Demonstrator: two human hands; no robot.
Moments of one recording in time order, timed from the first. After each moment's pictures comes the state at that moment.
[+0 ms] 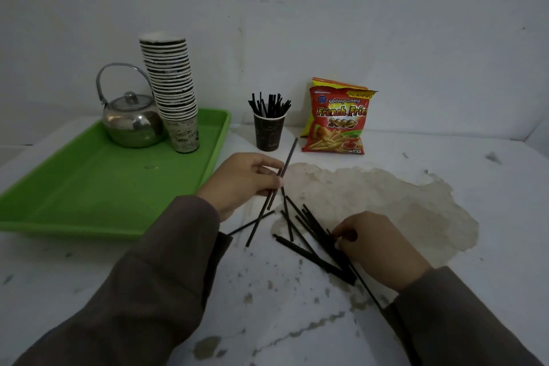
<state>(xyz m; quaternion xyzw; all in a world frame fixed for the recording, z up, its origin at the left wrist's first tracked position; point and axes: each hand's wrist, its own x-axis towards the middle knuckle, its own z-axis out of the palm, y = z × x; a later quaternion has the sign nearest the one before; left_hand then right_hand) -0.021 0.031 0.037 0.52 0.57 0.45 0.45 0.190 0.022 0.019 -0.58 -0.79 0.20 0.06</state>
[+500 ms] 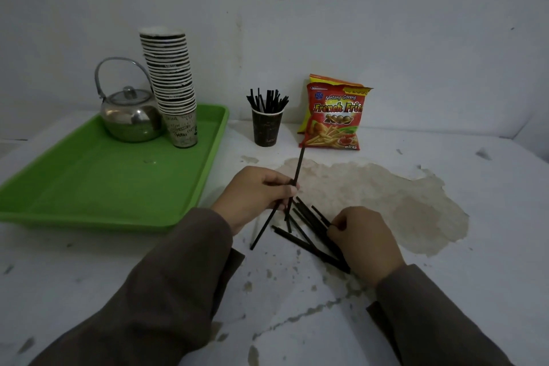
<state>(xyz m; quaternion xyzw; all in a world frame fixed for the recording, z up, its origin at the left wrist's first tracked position) 0.000 0.013 0.021 0.53 0.54 0.45 0.48 0.177 0.012 0.007 -0.65 -0.73 0.18 0.13</state>
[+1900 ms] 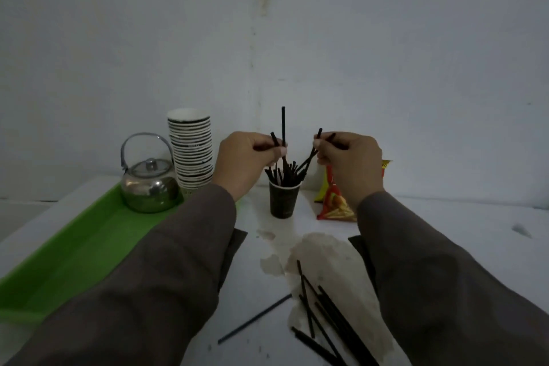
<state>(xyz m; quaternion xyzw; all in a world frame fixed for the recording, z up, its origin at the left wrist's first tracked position) -0.065 0.110 0.119 0.56 0.55 0.59 0.19 0.095 0.140 0.130 -0.44 -0.65 0.27 0.56</state>
